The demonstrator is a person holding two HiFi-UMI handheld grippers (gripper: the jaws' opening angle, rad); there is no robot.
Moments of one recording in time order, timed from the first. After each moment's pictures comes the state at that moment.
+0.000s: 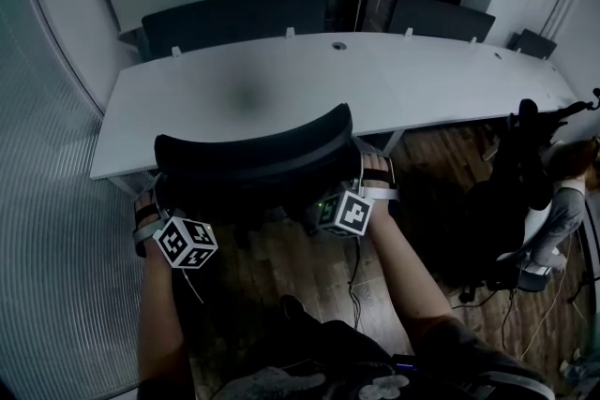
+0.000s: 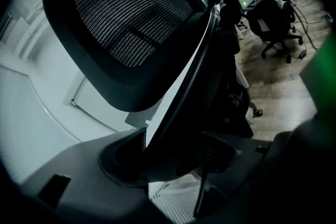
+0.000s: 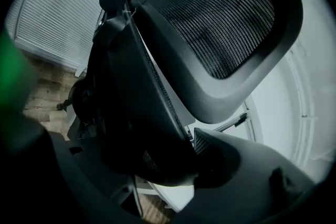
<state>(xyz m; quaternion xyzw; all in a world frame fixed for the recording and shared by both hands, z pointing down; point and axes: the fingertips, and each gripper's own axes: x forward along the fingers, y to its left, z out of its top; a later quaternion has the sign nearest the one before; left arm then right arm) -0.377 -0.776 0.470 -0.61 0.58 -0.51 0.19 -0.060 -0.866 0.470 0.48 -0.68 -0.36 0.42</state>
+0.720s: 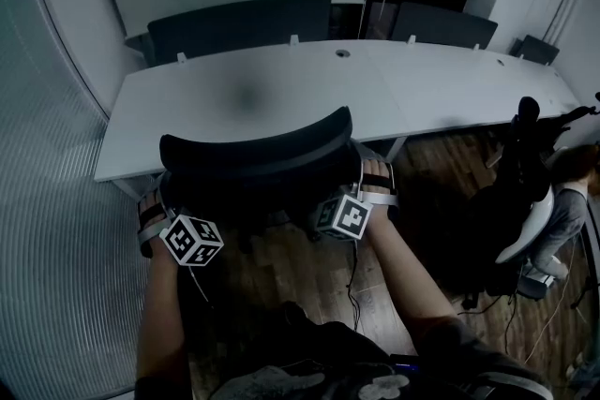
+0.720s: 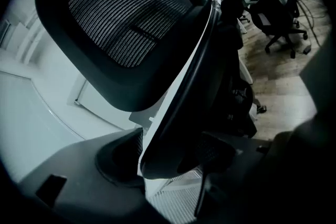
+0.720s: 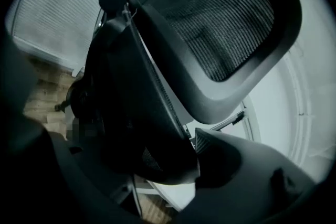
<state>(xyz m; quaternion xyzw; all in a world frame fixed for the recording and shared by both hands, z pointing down) -0.379 -0.778 0.468 -0.58 0.60 -0.52 0.19 -0.060 -0.864 0.464 0.49 -0.68 -0.36 0.41</state>
